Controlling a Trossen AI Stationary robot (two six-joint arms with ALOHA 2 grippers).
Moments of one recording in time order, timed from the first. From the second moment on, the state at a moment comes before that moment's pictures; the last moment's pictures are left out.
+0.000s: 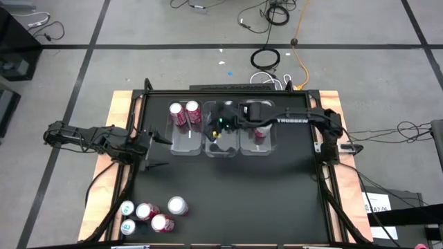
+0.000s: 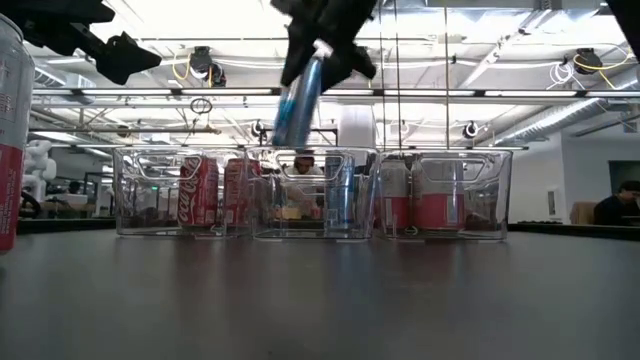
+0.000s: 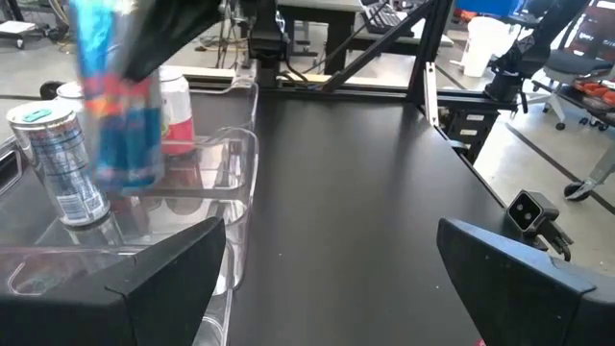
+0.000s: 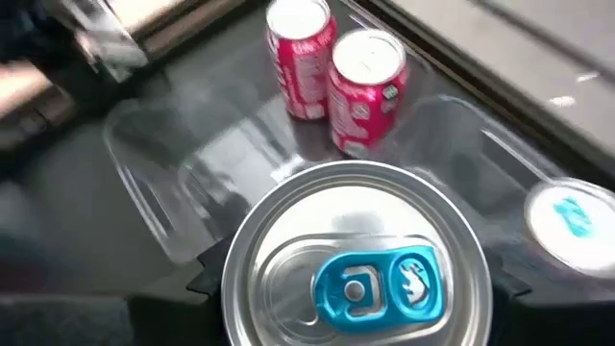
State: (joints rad) left arm -0.20 0.34 0.40 -0.32 -0.06 -0.10; right arm -0.08 1.92 1.83 -0.75 0.30 0.56
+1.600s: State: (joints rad) left arm -0.20 0.34 0.40 -0.32 -0.06 -0.10; right arm -0.29 2.13 1.78 -0.54 0.14 -0.09
